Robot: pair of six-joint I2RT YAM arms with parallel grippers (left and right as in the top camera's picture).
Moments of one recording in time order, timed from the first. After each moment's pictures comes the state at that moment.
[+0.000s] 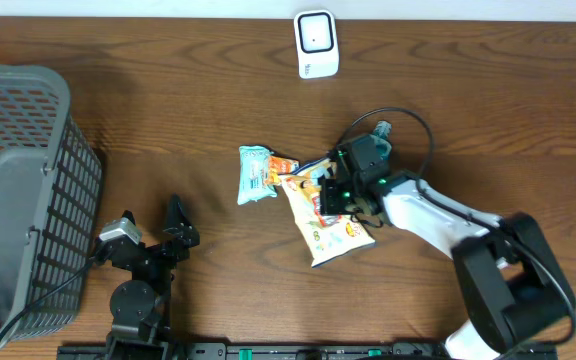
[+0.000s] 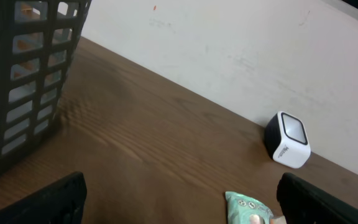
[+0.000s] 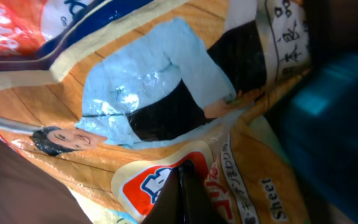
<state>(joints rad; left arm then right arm) -0.15 0.02 0.03 -0.11 -0.27 -0.46 0.50 1.79 0.91 -0.27 -0.31 0.49</state>
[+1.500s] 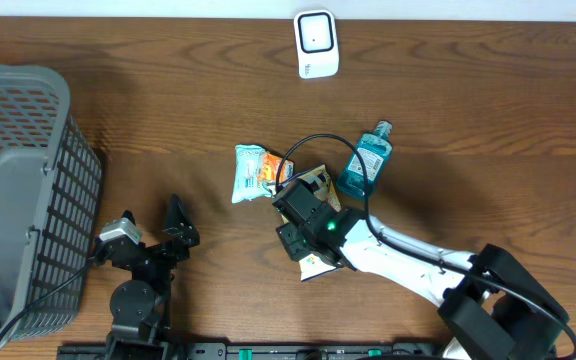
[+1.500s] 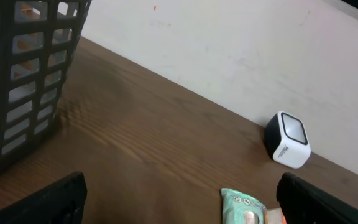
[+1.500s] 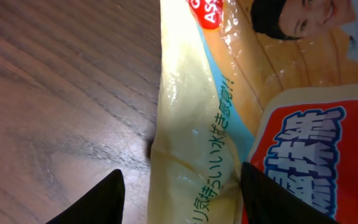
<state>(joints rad) -0.15 0.02 0.03 -0.11 -0.27 -0.46 0.87 1.71 0.92 -0.40 0.03 0.37</state>
